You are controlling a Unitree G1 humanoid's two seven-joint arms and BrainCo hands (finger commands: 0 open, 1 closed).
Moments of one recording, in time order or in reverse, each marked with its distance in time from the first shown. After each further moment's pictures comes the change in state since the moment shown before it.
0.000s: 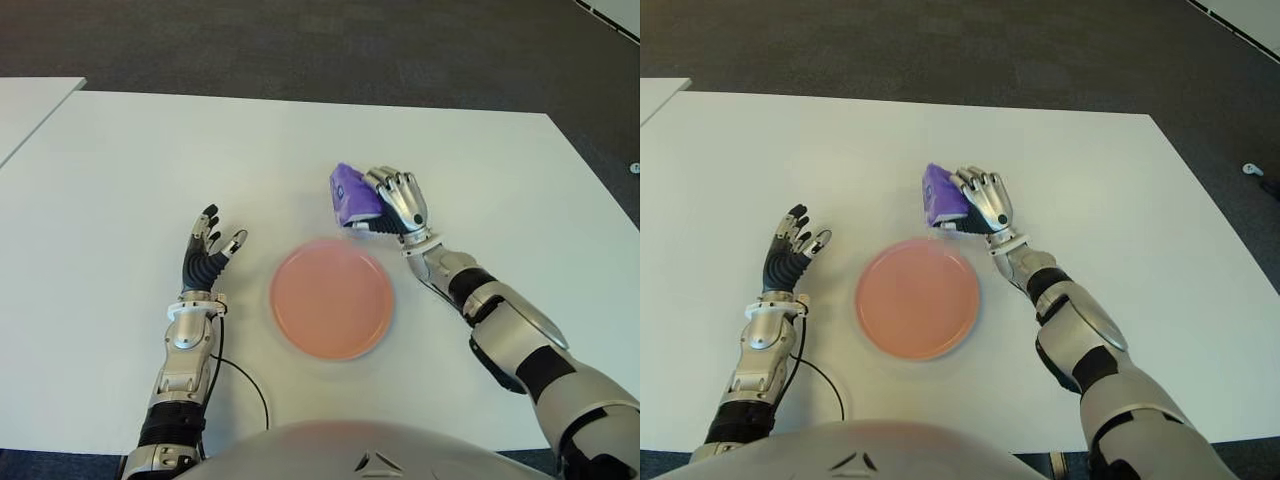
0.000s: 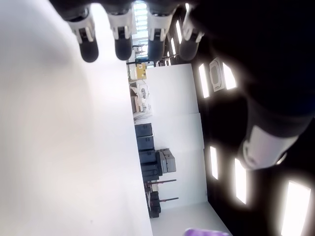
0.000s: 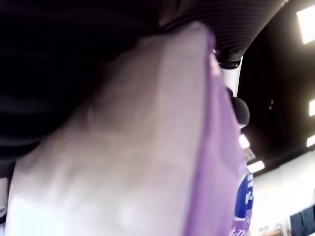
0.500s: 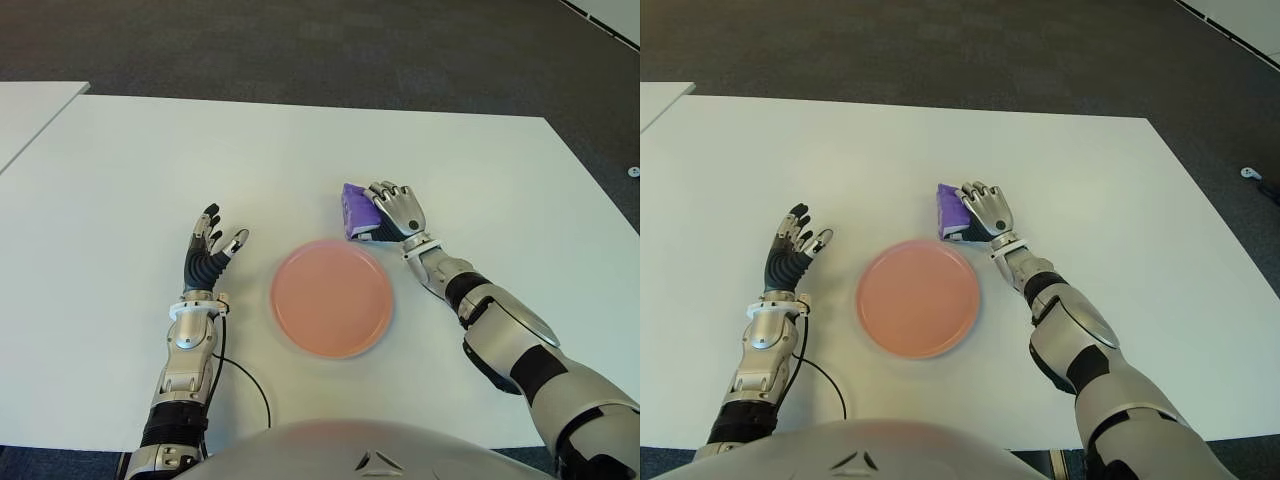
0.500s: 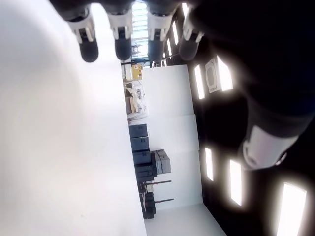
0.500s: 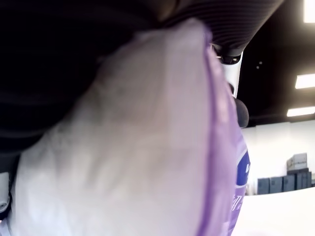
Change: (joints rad) left arm 0.004 -0.005 0.002 -0.010 0.002 0.001 0.000; right arm 0.014 0.053 0.106 0.157 0.006 0.147 0.179
